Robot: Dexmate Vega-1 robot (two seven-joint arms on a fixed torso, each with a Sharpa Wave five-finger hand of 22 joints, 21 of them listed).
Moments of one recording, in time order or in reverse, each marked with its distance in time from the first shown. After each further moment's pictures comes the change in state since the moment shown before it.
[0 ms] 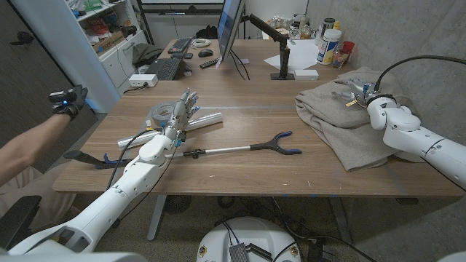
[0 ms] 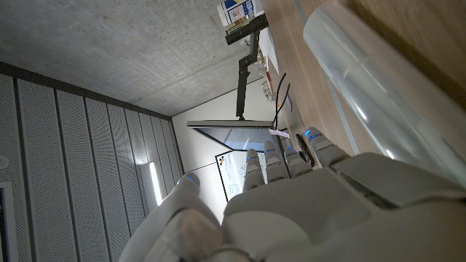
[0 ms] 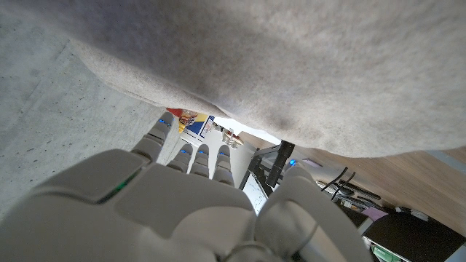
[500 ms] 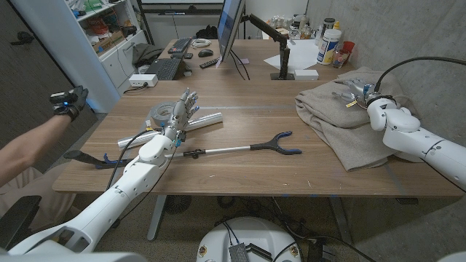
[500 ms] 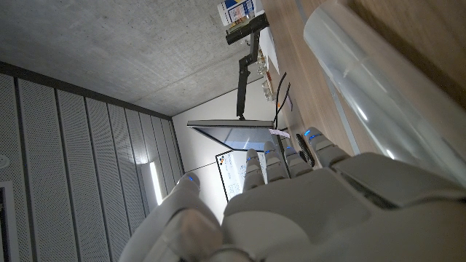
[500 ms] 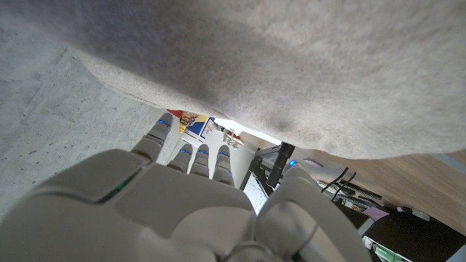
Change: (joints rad) left arm 0.002 0.000 -0.001 0.000 0.000 -0.003 0.000; left_hand 0.000 0.000 -0.002 -0.002 0.000 0.000 0.000 0.000 0.000 -0.015 0.007 -0.009 -0.003 0.000 0.000 0.000 0.000 0.000 0.000 0.000 0.000; right arm -0.006 0.000 -0.002 0.000 0.007 -0.003 -0.011; right_hand -0.001 0.001 -0.004 -0.004 0.000 -0.003 0.003 0.000 0.000 -0.005 -0.005 0.000 0.000 -0.005 0.005 0.000 0.000 -0.011 -0.003 -0.007 0.000
